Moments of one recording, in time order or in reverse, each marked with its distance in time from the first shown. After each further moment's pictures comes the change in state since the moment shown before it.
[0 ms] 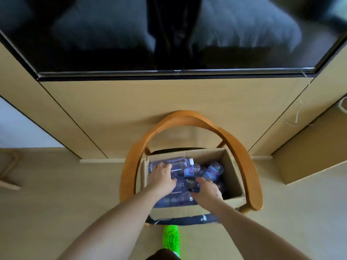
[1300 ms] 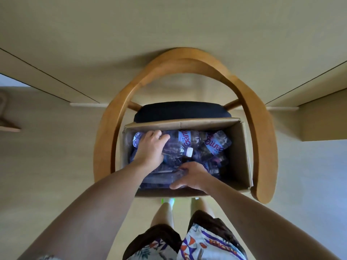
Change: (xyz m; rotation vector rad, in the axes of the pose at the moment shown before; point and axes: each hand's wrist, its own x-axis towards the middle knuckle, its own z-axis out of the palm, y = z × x) left_hand 0.103 -0.019 0.076 0.273 -0.066 0.110; right_hand 0.122 0.037 0.041 0.290 -0.596 0.100
